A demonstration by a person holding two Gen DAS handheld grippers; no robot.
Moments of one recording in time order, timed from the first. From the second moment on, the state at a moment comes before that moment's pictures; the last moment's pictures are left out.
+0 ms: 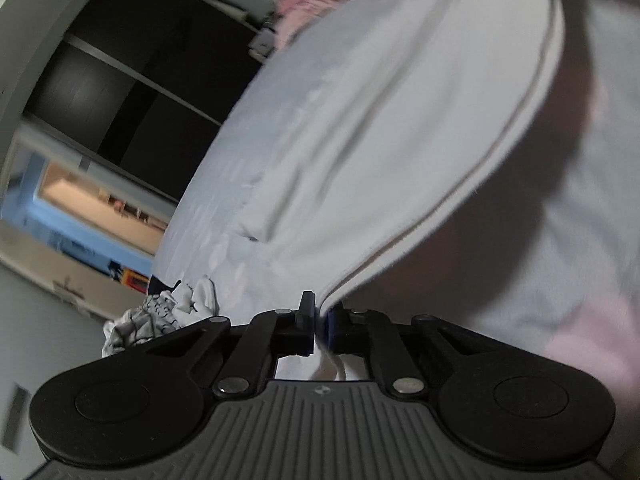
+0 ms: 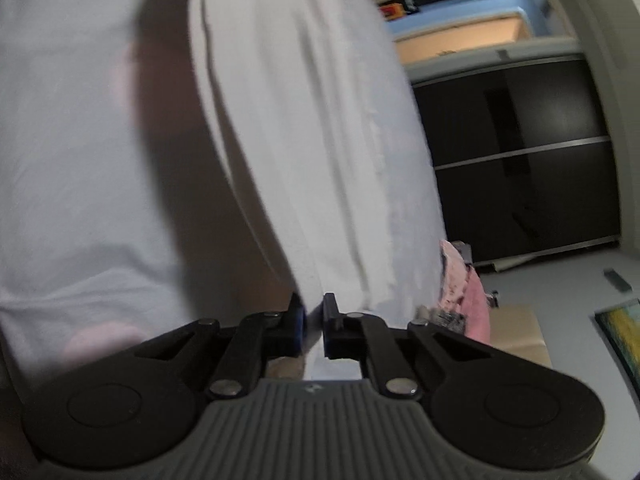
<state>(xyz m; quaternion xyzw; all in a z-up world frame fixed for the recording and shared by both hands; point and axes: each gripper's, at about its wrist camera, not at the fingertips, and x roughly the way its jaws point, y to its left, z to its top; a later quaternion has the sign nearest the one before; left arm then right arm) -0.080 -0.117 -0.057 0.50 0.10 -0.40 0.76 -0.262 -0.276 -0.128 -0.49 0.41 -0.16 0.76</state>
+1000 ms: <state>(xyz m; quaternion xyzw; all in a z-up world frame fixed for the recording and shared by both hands) -0.027 -0.154 0.074 0.45 0.07 -0.46 0.76 -0.252 -0.322 0.011 -0.45 0.36 -0.23 0.78</state>
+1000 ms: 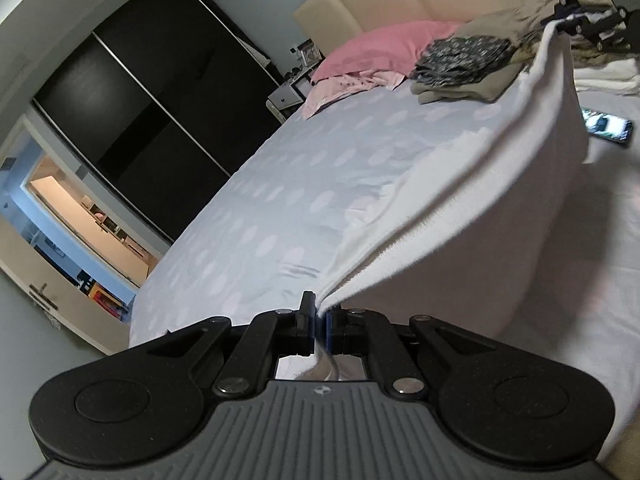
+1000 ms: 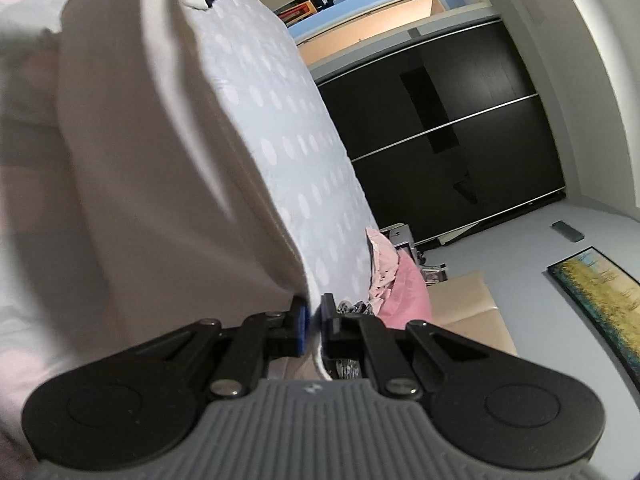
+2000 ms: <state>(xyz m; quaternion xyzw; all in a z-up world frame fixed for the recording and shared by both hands) 0.185 -0.333 -0.063 0.49 0.20 -0.42 0.74 0.026 -0.569 -0.105 -0.33 0.45 -0.23 0.80</state>
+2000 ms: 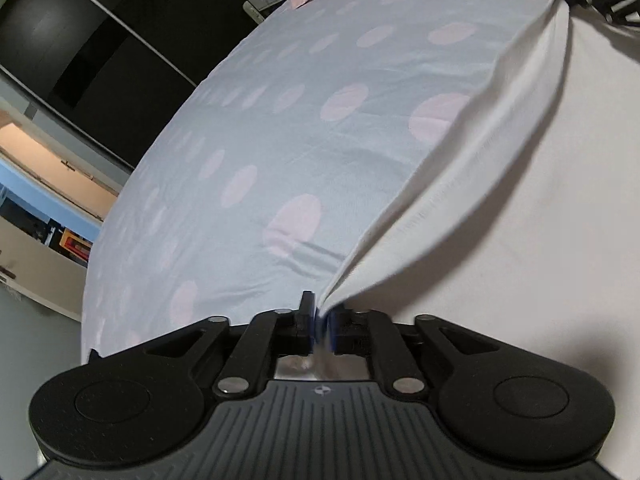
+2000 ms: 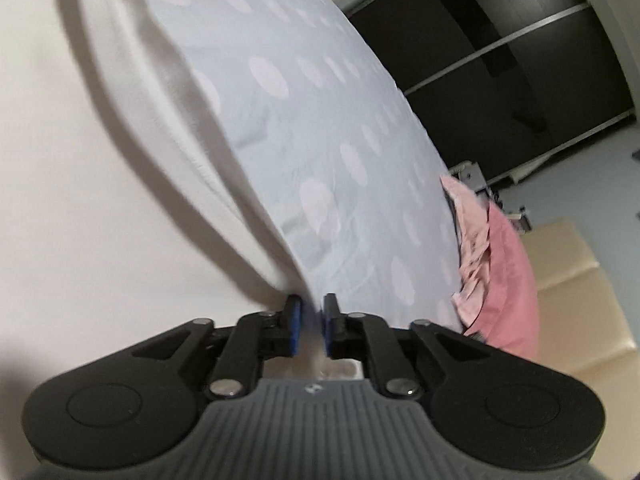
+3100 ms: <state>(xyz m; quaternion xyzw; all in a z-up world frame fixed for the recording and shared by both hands) 0.139 -0.190 -0.011 0.21 0.40 -0.39 0.80 -0.141 -0.513 -0.062 0.14 0.46 -0.25 0.84</state>
